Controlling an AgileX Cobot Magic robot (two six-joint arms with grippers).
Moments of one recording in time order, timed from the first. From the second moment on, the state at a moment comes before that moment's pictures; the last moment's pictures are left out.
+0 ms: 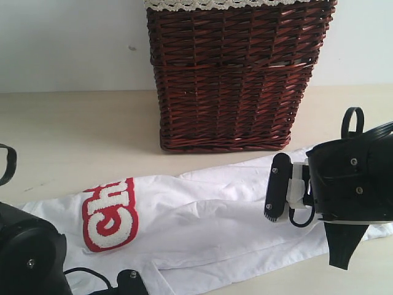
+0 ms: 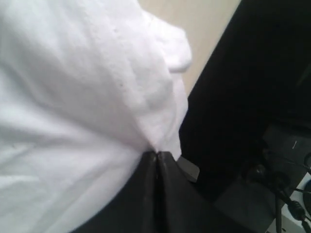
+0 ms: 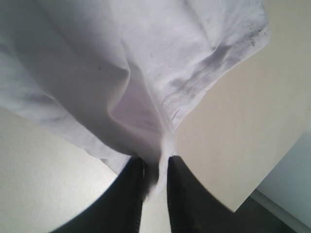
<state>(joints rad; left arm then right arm) -0.98 1.62 -0.61 -0.52 0.79 0.51 0.76 1.63 -0.69 -0.96 0.92 0.31</state>
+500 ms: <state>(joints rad) -0.98 1.62 -0.61 -0.63 0.75 0.56 0.76 1.63 -0.69 -0.96 0.92 0.31</state>
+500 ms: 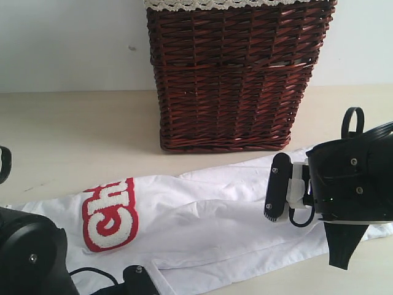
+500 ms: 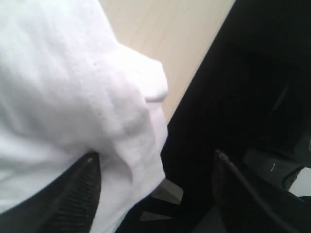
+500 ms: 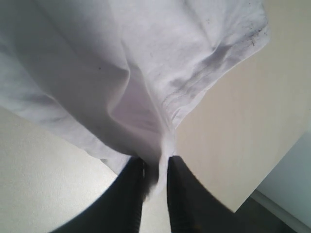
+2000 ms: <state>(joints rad) -0.98 1.52 -0.55 -0.50 1.02 0.48 0.76 1.63 -0.69 -0.98 0.91 0.34</state>
